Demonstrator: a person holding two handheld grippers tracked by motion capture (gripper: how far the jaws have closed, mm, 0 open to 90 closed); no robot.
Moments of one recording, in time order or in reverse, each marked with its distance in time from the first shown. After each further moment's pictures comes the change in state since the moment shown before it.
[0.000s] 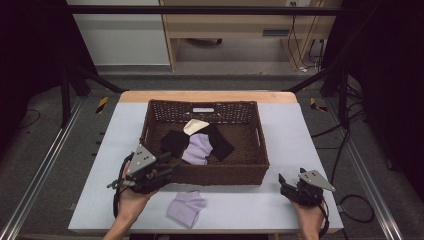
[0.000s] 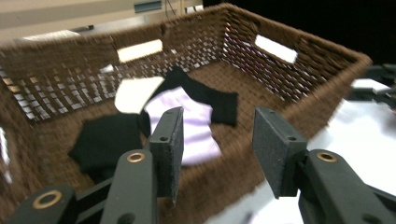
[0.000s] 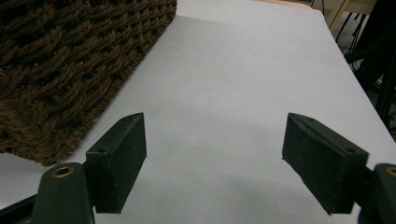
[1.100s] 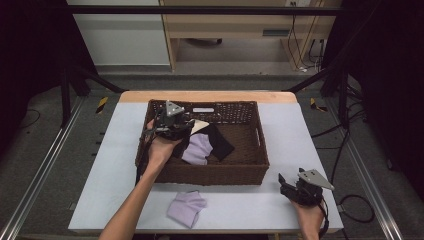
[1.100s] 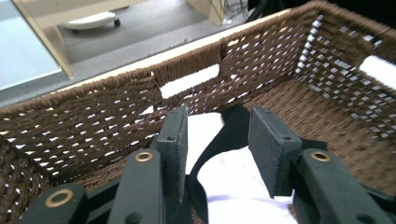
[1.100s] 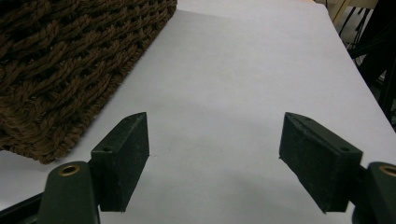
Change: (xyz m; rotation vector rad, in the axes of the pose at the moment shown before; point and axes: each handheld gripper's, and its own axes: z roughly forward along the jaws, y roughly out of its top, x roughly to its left) left arm 0.045 0.057 0.120 0.140 0.150 0.008; right arm 0.000 0.001 0.002 0.023 0.005 -0.001
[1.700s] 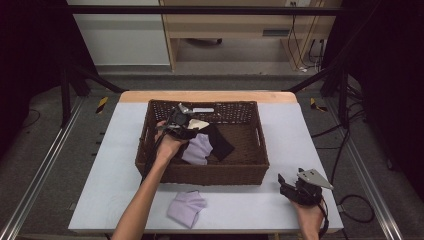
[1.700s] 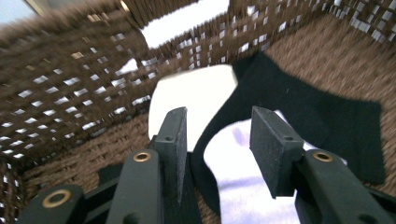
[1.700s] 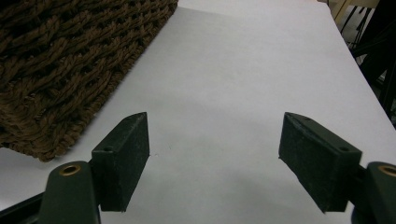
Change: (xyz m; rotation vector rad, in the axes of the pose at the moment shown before) left arm 0.002 -0.010 0.055 0.238 -0.006 0.045; right arm 0.001 0.000 0.001 0.008 0.000 -0.011
